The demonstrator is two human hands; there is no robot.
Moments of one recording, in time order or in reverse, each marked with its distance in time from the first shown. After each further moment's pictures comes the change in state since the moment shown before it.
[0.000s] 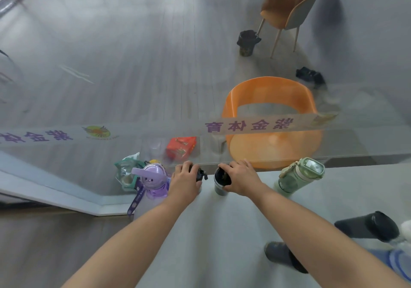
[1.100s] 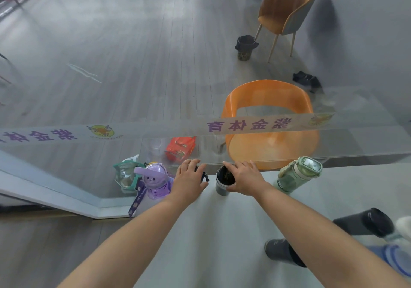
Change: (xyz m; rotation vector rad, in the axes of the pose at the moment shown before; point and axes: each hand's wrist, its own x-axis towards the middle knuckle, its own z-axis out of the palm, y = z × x) left_hand -0.002 0.006 -0.008 0.043 0.002 0.121; right_hand -0.013 0.003 -0.007 0.006 -0.065 0.055
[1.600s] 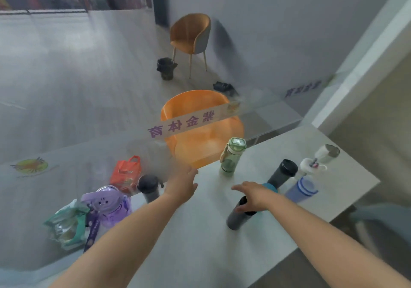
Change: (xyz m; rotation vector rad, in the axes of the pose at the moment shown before) left_hand -0.009 0.098 -0.001 -0.036 -0.097 0.405; right_hand -0.220 0.041 0.007 0.235 -0.220 0.420
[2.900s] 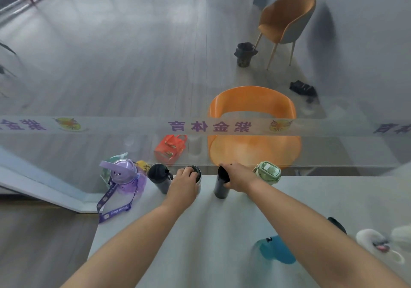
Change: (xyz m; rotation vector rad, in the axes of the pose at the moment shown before) left_hand 0.028 0.005 0.039 0.041 0.136 -0.465; right_hand 0.180 -0.029 -0.080 -0.070 0.098 -0.431
